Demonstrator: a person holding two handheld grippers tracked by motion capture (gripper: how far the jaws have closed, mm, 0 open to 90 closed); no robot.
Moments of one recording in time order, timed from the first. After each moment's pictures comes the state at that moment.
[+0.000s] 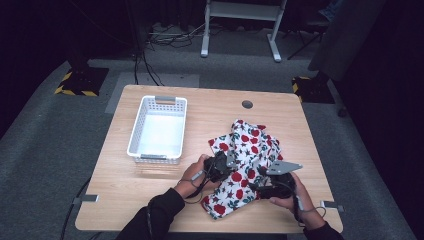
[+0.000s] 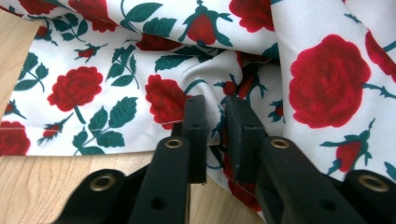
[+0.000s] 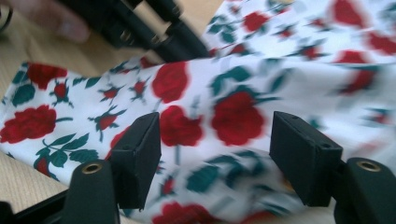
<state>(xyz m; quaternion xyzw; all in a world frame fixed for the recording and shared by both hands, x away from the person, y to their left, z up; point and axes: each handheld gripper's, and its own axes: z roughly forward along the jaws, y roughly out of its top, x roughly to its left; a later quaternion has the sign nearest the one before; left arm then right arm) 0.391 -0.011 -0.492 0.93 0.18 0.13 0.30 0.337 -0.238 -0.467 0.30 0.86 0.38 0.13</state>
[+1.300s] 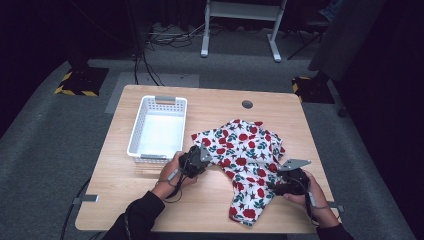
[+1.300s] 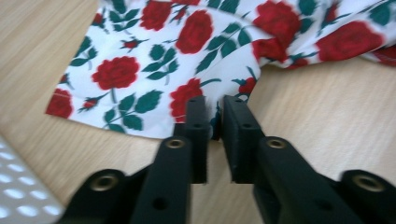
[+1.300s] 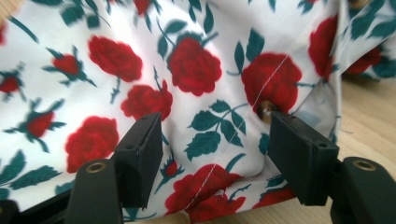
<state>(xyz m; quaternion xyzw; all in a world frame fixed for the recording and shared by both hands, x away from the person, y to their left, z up) 0.387 0.056 -0.480 0.90 0.25 0.17 0.32 0.353 -0.286 -0.482 0.37 0.87 0.28 0.14</state>
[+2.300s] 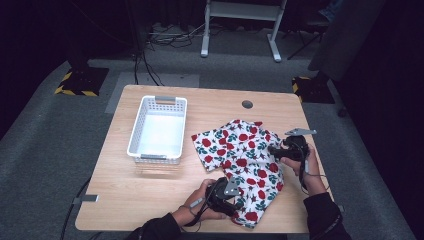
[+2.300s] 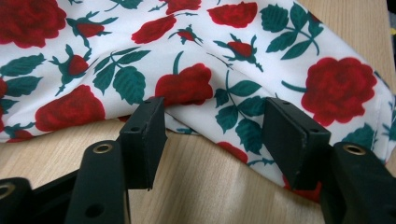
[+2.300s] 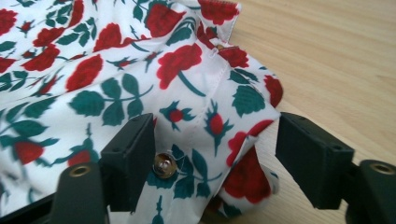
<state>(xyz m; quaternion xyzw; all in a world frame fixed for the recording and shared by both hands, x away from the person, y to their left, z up) 0.315 -0.015 -0.509 0.91 0.16 0.06 0.39 0.448 -0.298 -0.469 0.48 0.79 0.32 0.20</state>
